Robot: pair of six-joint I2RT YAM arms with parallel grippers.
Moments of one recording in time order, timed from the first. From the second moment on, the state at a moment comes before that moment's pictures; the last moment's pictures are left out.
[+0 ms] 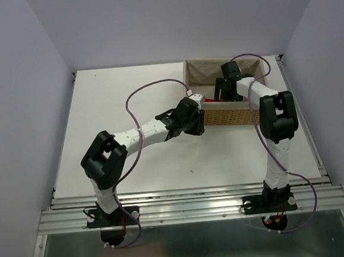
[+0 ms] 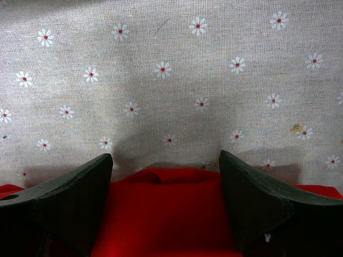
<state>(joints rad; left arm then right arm) -0.86 1.78 1.26 -0.20 0.03 -0.46 0.20 2.12 1.63 -0.52 0.21 0.36</state>
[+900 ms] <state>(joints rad) -0.86 1.87 1.32 -0.16 0.03 -0.45 0.23 2.02 1.52 -0.54 0.16 0.34</state>
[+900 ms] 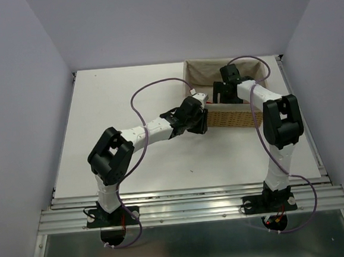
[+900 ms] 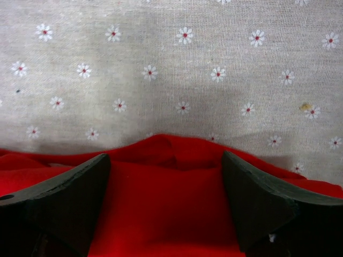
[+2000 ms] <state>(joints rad) -0.82 1.25 1.35 -0.39 -0.22 -0.39 0.24 1.21 1.40 -0.66 0.62 0.44</state>
